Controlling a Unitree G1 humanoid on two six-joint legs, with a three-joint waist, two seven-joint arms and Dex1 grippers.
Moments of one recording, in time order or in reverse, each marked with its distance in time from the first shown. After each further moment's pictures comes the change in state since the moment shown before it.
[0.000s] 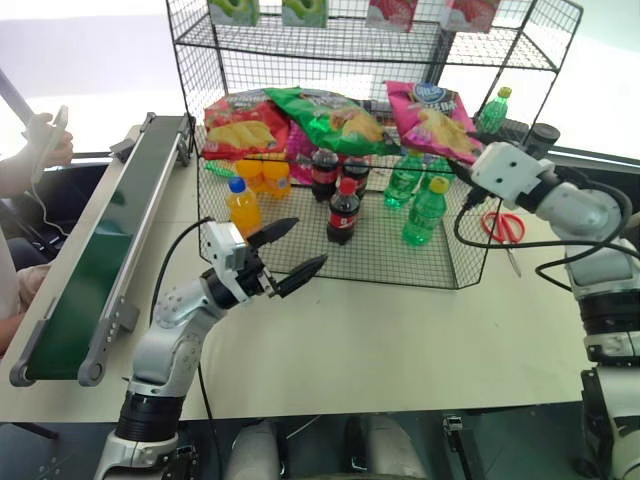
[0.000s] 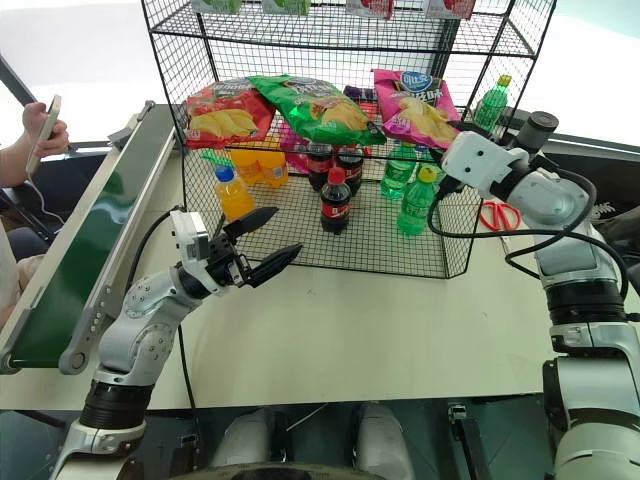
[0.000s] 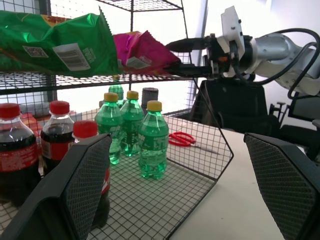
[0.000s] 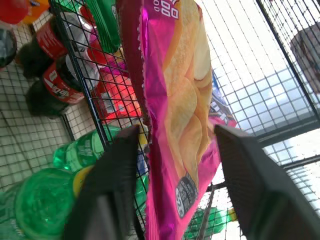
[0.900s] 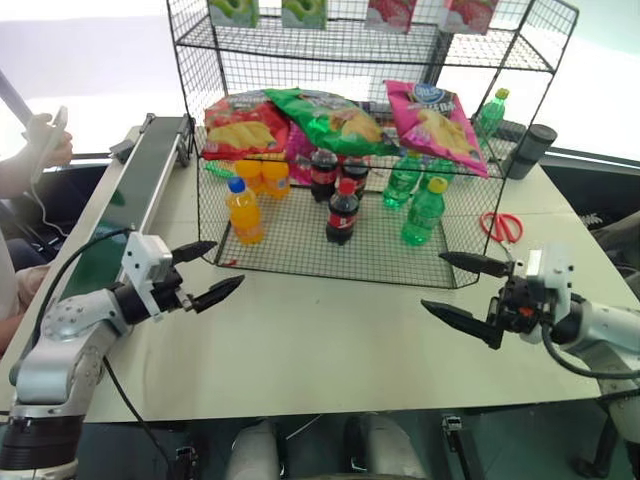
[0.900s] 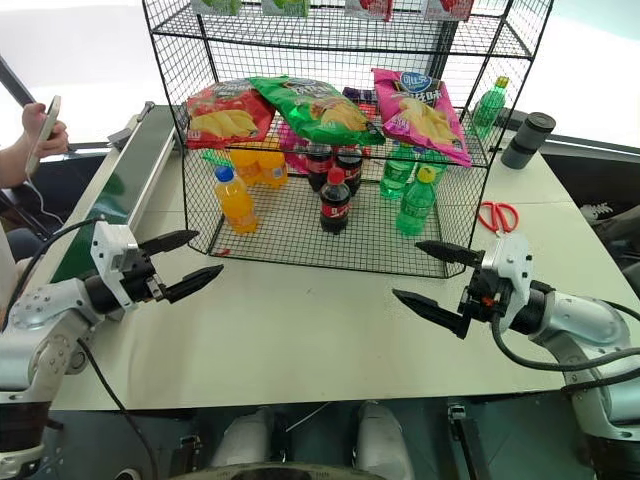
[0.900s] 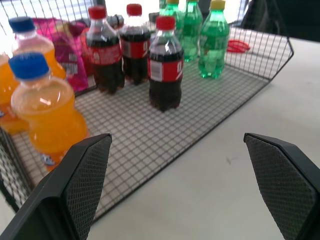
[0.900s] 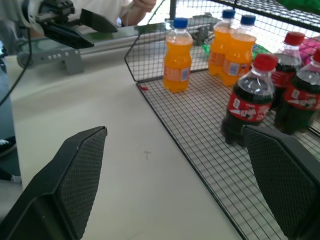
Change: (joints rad) left arm 0.171 0.385 0.244 0.058 0.006 0.085 -0.105; right arm 0.742 0.035 -0.264 -0.683 0.696 0.482 0.414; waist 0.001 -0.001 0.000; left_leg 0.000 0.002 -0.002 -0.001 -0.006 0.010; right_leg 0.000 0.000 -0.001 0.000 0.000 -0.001
